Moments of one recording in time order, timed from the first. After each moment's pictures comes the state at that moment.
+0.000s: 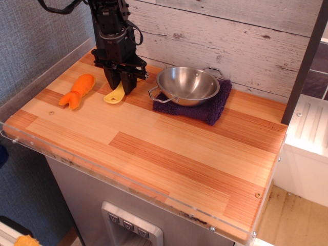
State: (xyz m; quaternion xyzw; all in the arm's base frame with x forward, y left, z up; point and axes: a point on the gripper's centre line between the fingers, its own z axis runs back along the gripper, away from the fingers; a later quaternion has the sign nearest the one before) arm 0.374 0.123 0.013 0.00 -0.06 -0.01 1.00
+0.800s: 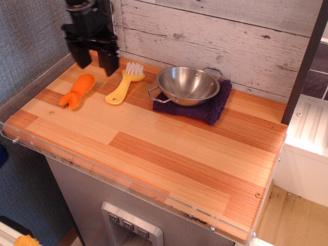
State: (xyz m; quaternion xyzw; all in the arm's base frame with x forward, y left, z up) arm 0.339 0.156 0.068 -0.01 -0.08 -0.01 1.00
